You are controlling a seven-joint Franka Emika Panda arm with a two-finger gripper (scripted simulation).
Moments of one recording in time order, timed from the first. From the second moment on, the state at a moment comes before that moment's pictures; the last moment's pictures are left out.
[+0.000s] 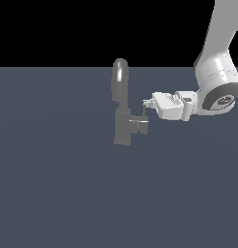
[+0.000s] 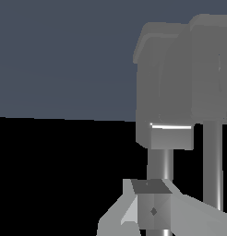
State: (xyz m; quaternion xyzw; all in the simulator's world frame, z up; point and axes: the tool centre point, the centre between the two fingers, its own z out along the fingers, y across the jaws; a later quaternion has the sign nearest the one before) arm 0.058 -0.099 0.158 -0.49 0.53 0.46 0.52
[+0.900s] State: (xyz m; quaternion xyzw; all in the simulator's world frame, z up) arm 0.043 -0.094 0.147 -0.46 0.53 0.47 0.53
